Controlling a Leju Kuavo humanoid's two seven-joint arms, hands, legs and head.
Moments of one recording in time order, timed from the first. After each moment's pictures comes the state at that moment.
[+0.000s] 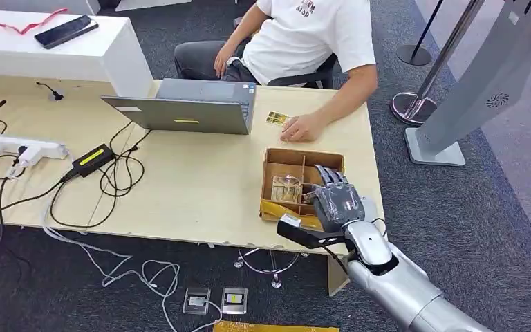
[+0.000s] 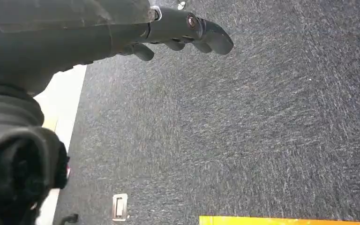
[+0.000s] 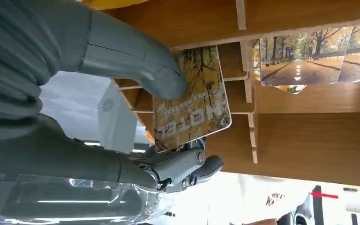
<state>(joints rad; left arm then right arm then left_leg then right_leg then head) -0.14 -0.08 1.15 -0.10 -1.57 0.52 -0.10 -0.68 -0.20 0.99 -0.96 0.82 -0.20 0.22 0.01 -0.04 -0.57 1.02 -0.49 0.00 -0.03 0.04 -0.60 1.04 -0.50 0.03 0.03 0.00</state>
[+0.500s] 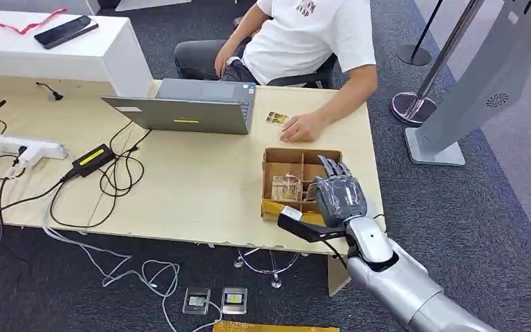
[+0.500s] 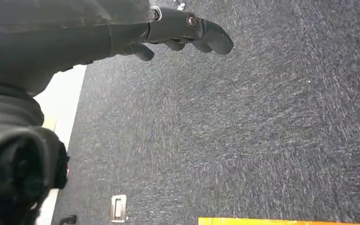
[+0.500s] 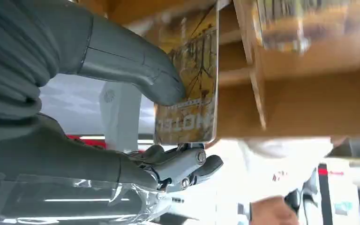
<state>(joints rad) -0.14 -0.08 1.15 -0.10 -1.57 0.53 -0.10 -0.71 -0.20 0.99 -0.96 0.84 -0.29 0.25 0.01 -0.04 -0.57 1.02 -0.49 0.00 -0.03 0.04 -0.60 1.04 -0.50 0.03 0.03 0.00</state>
